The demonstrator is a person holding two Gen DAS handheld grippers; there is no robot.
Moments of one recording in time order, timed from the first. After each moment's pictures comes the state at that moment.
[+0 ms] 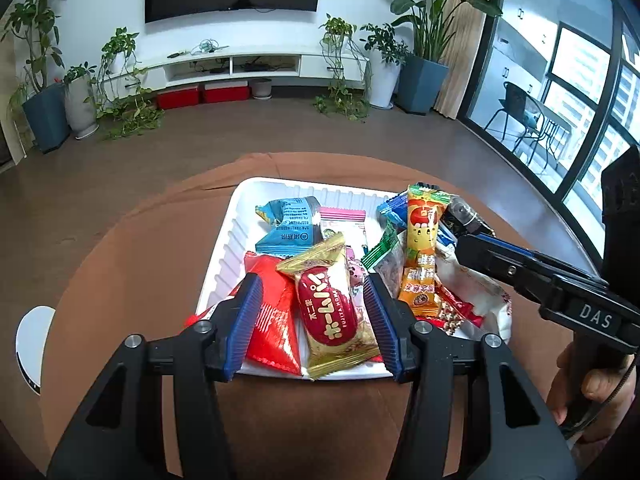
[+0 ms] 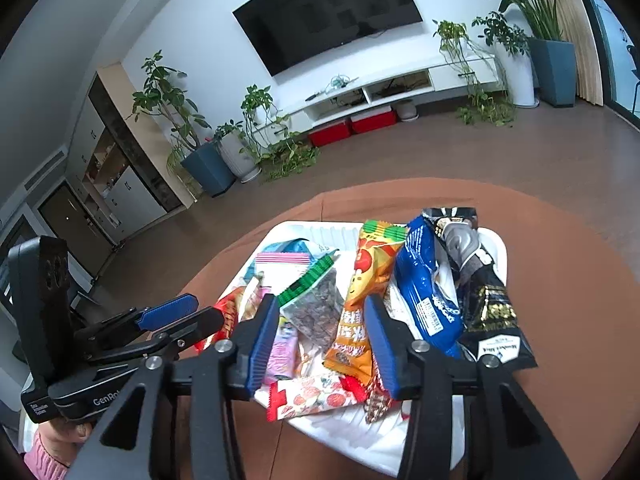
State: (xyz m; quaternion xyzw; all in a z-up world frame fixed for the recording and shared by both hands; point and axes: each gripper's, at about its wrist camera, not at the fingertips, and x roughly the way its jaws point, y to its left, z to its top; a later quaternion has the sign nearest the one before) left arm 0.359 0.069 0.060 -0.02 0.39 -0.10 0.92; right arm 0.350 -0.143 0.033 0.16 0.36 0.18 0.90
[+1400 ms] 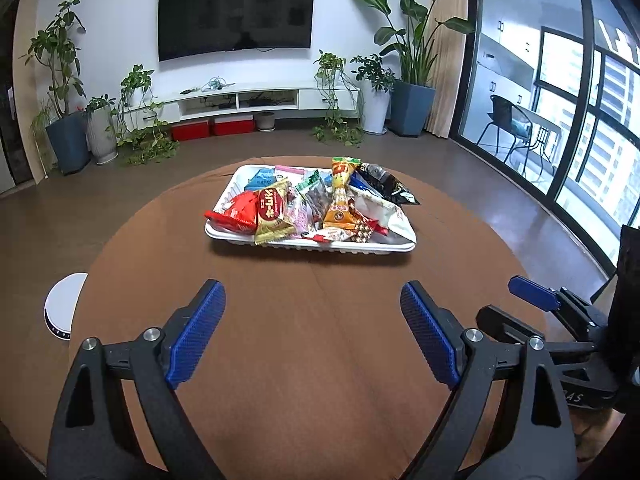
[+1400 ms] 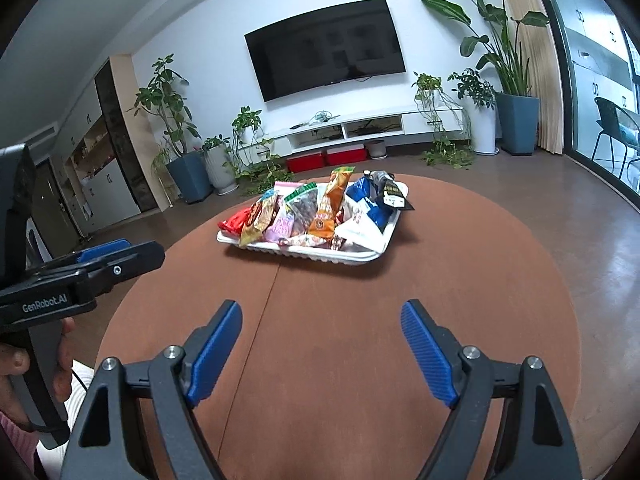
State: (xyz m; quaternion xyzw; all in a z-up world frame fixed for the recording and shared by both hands) left arm 0.122 0.025 0.098 0.00 0.33 -0.09 0.94; right arm 0.126 -0.166 0.028 0.09 0.29 0.12 0.95
